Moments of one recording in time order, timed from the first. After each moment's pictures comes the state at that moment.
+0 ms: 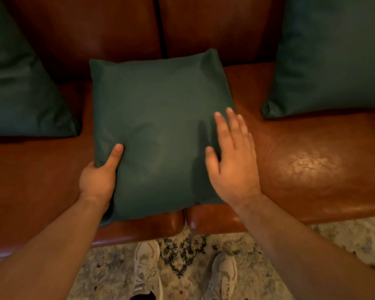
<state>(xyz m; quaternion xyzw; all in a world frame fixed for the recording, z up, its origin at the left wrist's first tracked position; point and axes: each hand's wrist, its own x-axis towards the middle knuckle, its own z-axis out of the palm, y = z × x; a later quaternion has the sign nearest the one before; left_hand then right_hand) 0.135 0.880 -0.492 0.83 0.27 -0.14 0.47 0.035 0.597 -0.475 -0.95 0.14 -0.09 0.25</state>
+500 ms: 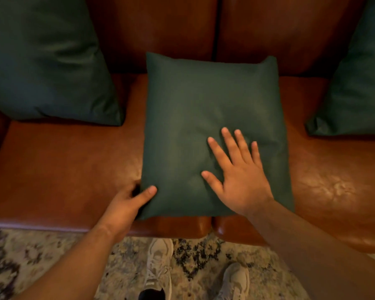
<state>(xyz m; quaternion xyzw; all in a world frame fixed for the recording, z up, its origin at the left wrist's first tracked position) 0.076 0.952 -0.510 0.65 0.22 -0.30 0.66 0.056 0.657 -0.478 -0.99 -0.01 0.06 0.09</state>
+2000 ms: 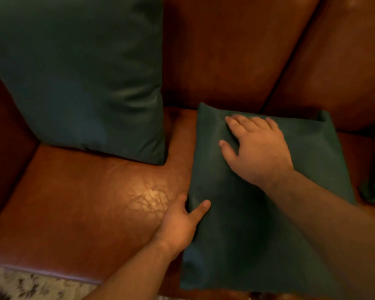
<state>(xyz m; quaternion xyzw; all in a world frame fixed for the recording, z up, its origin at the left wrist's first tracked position) 0.176 0.937 -0.506 0.68 0.20 -0.29 0.65 0.279 0.735 -0.440 -1.00 -0.04 0.06 -0.01</state>
